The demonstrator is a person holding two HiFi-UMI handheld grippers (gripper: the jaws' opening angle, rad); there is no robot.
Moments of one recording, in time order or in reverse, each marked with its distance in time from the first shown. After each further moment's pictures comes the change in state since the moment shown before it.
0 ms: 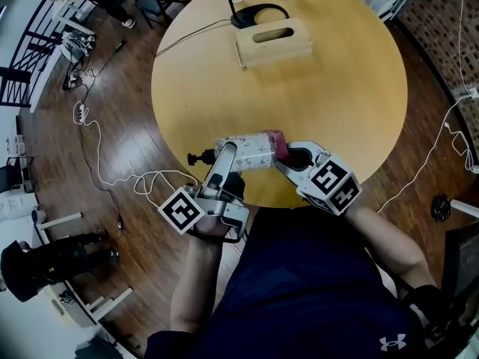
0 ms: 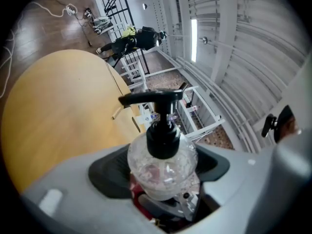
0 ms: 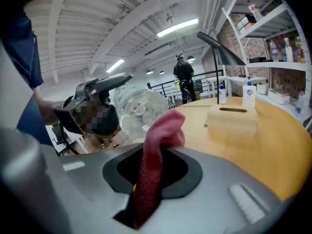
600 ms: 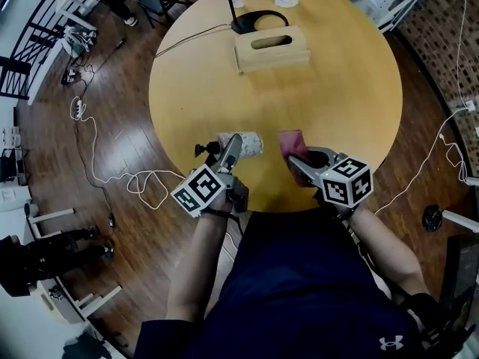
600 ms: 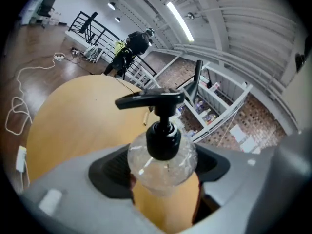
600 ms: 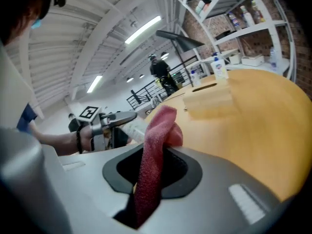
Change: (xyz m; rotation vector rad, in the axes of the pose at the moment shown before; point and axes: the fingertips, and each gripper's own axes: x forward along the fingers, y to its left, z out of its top) left arm 0.023 0.107 -0.007 0.321 0.041 0.376; right arm -0.038 -0.051 -0.037 0.358 -0.027 -0.055
